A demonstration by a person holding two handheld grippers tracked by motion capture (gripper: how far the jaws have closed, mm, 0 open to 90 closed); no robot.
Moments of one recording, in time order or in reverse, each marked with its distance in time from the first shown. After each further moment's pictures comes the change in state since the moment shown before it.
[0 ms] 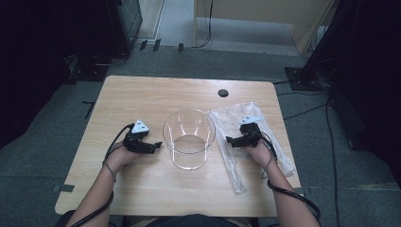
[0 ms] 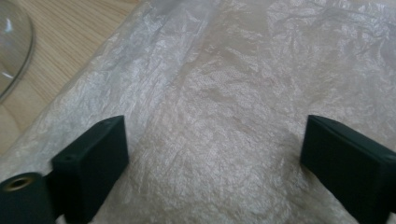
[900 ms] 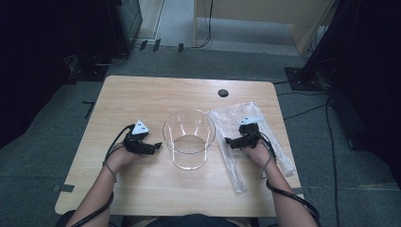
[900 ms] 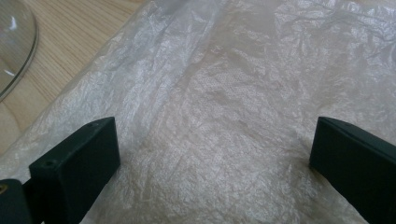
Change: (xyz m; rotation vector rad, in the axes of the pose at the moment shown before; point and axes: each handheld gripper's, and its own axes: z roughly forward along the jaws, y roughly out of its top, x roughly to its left) left arm 0.000 -0.003 0.002 -0.012 0.015 0.036; right arm 0.002 -0.002 0.006 -0.011 -0.003 -0.032
